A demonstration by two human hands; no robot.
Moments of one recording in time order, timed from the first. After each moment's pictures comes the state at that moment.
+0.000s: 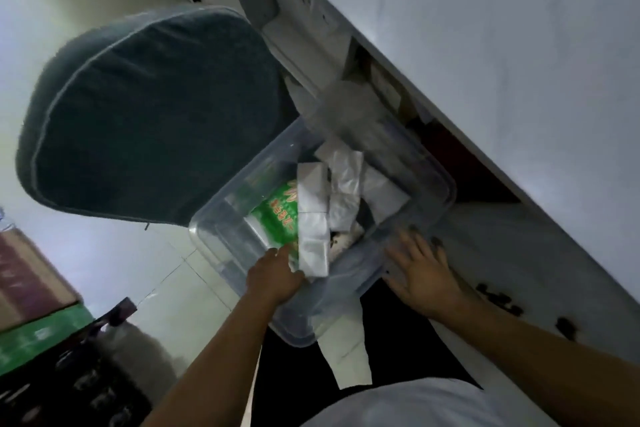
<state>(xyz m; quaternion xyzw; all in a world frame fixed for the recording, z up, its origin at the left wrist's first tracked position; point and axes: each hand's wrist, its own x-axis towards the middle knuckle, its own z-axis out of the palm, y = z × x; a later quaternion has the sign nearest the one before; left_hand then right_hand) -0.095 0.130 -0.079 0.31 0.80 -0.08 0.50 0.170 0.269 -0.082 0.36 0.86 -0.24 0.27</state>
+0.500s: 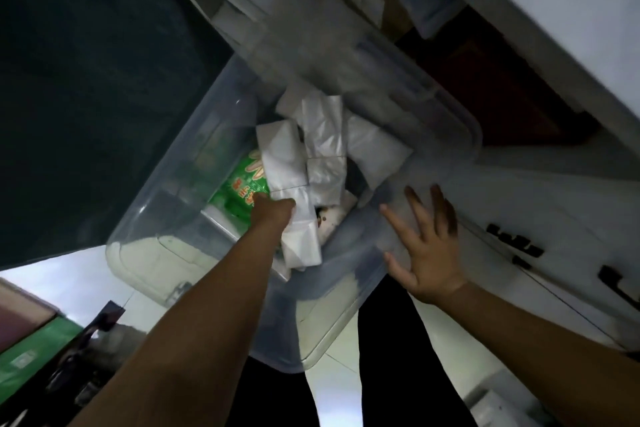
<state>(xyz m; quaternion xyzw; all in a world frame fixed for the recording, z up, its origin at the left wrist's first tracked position) -0.099 0.212 -0.249 -0.03 0.84 0.13 0.53 0.181 0.248 -0.172 0.42 0.89 -0.16 -0.02</state>
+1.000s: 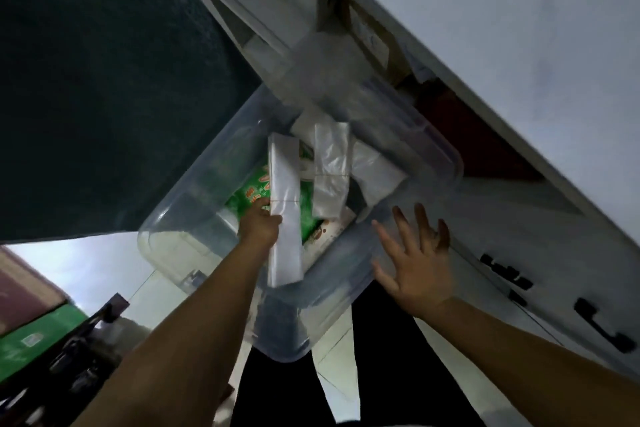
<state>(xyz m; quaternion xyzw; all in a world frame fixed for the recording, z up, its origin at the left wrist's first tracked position) -0.112 0.196 -0.184 0.06 0.86 0.19 0.48 0.174 0.255 -0.134 0.42 0.89 -0.15 0.12</state>
